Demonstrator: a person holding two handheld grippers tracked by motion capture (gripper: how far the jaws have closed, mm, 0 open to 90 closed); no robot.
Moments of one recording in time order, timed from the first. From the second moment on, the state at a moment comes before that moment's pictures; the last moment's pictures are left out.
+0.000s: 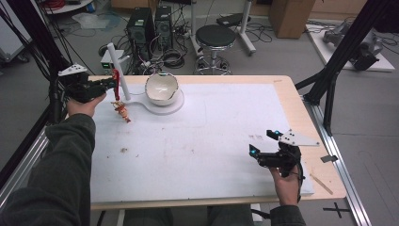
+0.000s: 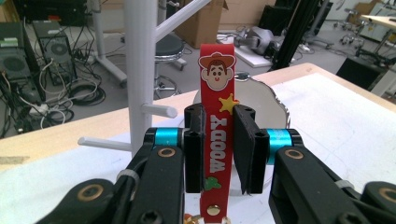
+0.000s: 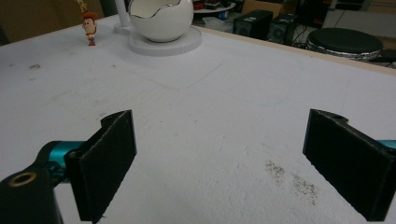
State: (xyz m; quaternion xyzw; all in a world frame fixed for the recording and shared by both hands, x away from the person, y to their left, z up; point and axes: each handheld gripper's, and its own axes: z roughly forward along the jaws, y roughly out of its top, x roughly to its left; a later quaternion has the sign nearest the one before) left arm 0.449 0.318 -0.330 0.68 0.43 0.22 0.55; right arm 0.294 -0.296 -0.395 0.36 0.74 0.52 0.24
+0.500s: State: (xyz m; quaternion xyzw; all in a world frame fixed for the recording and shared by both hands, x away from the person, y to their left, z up) left arm 0.456 0.329 -0.346 0.67 0.47 0.20 0.54; right arm 0.293 -0.299 -0.394 0.37 0.73 0.52 0.24
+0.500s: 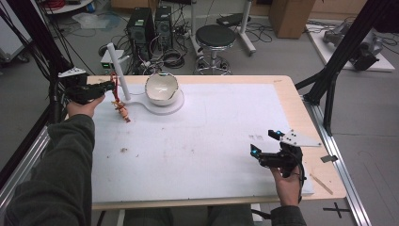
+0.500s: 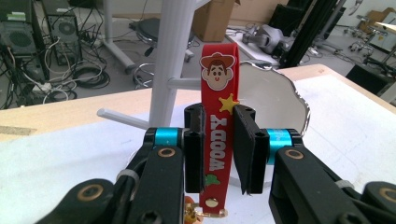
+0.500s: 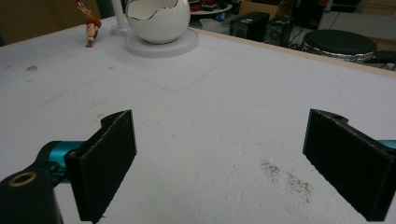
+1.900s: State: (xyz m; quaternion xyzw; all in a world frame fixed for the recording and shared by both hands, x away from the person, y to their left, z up) left arm 0.424 0.319 -0.335 0.68 0.47 0.26 0.50; right arm 0.302 -0.284 -0.380 0.34 0.75 0.52 0.23
